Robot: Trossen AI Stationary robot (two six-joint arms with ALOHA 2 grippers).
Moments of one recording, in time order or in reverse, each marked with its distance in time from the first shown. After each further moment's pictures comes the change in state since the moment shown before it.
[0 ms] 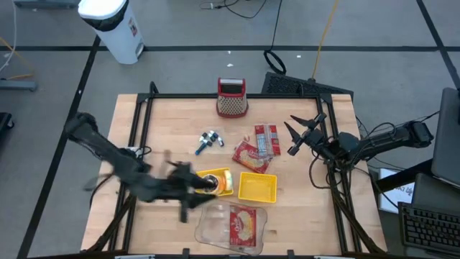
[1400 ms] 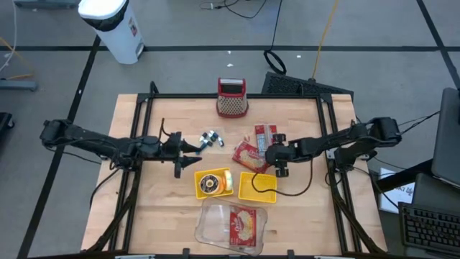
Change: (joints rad) left arm 0.546 -0.456 -0.810 0.280 0.515 0.242; right arm -0.150 0.726 0.398 -1.217 -0.512 0.387
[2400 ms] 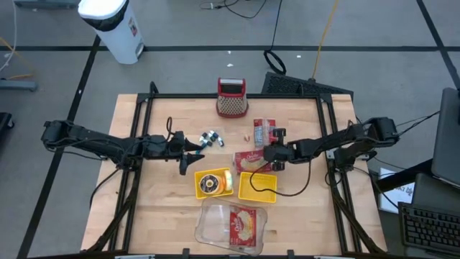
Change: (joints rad) left arm 0.055 0.080 0.000 0.014 0.003 -0.053; right arm 0.013 0.006 -0.001 0.101 0.276 -0.052
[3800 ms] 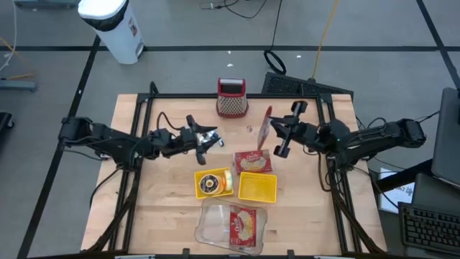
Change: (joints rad) left arm 0.052 0.355 0.140 0.669 -0.113 0.571; right arm 0.027 -0.382 0.002 1.289 -0.318 -0.289
